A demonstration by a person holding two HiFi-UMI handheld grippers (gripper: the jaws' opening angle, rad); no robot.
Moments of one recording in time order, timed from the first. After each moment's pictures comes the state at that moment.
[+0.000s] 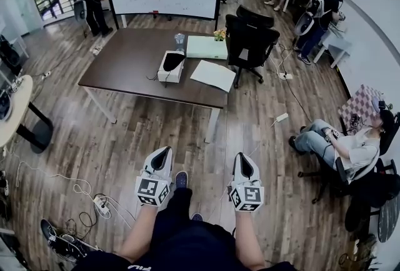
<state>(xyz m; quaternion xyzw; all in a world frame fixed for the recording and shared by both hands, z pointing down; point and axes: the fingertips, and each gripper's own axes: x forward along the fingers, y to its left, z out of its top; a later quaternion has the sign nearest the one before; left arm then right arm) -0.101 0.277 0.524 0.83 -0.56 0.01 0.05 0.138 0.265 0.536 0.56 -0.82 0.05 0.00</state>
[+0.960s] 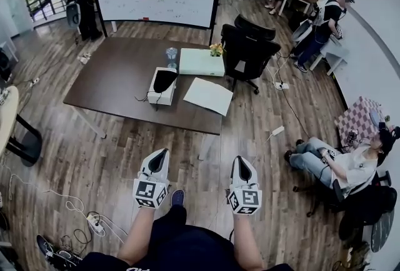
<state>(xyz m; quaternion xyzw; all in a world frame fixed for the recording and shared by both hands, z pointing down) -0.125 0.089 0.528 0.83 -0.55 0.00 0.05 0.119 0.084 0.539 0.58 -0.81 0.05 0.02</state>
